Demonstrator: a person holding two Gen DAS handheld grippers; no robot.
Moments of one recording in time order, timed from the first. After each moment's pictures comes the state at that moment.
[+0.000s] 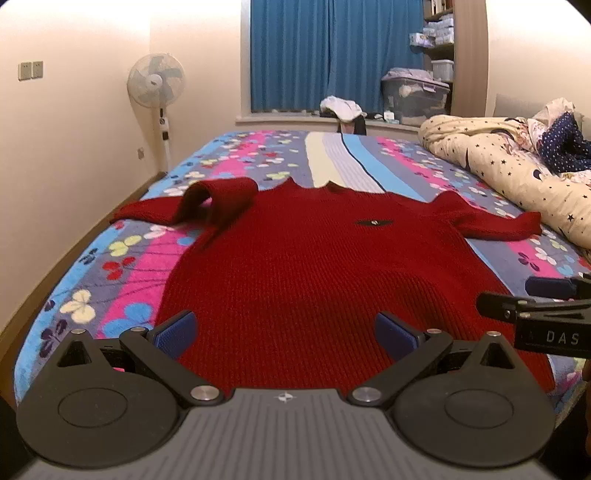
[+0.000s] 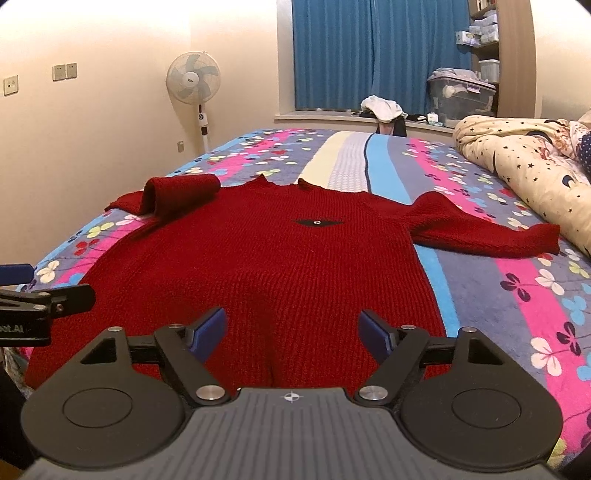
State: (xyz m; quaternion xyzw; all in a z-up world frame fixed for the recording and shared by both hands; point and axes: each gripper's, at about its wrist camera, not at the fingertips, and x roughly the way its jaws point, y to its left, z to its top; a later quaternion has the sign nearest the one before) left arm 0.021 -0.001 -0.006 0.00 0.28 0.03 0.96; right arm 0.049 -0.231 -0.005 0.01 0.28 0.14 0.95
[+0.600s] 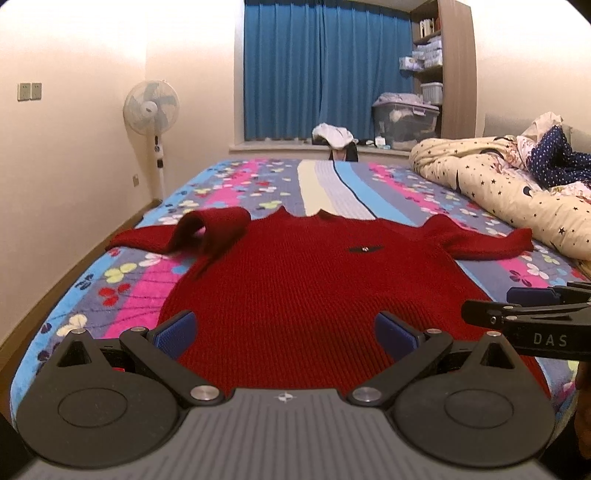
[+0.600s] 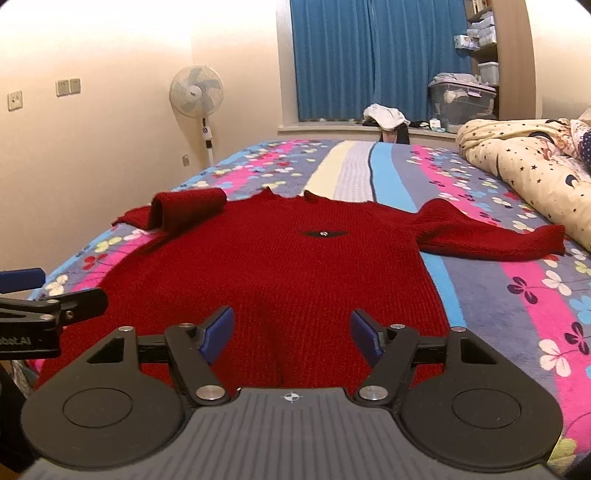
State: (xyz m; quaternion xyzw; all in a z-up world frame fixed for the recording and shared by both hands) left arm 0.012 -0.005 -0.002 0.01 0.22 0.02 0.97; right arm 0.044 -0.231 -0.002 0.03 0.26 0.15 0.95
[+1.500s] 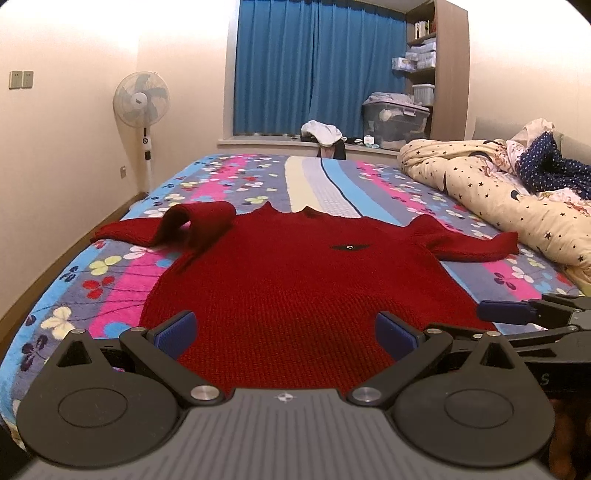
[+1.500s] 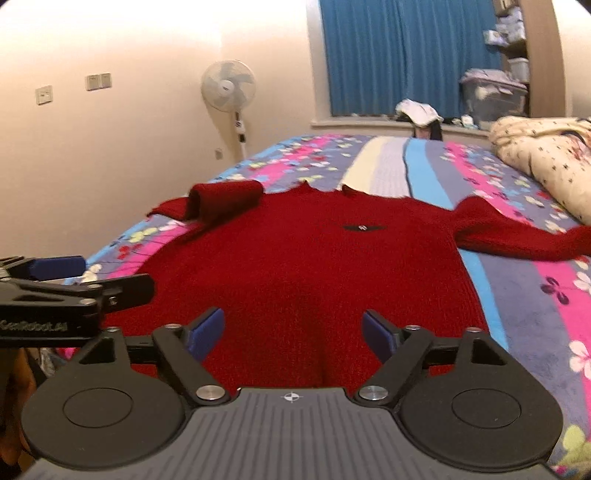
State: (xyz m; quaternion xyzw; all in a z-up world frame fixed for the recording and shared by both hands) left arm 0.014 -0.002 -0.003 -0.01 0.24 -0.01 0.97; right arm 0.039 -0.214 -0.002 0.02 0.27 0.20 0.94
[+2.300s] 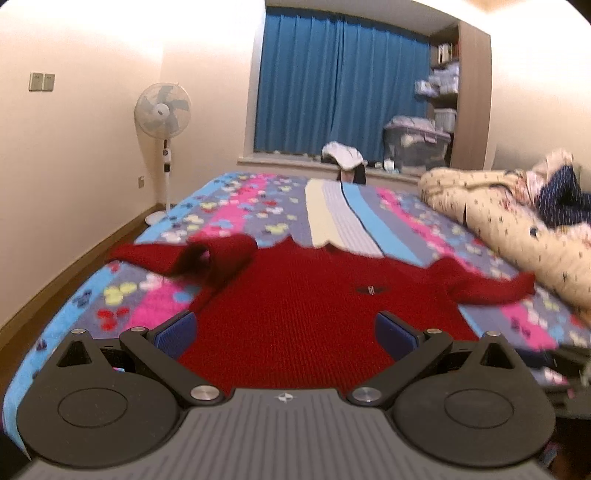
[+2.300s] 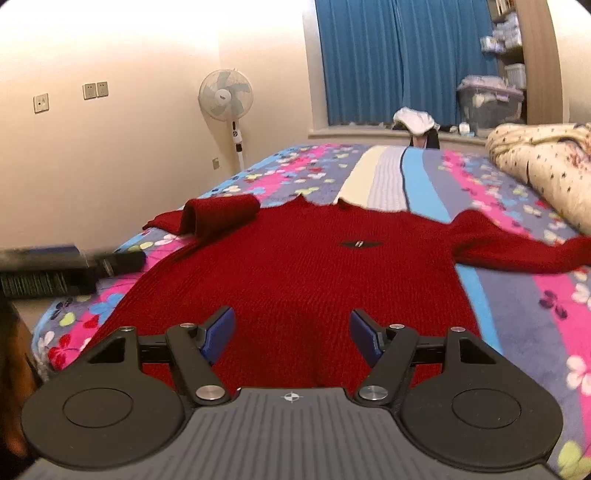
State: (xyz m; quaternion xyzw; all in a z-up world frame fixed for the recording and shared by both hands) left arm 0.051 0.025 0.038 -0.04 0.20 0.03 0.98; right arm 0.056 -0.216 0.010 0.03 0.25 0.19 0.95
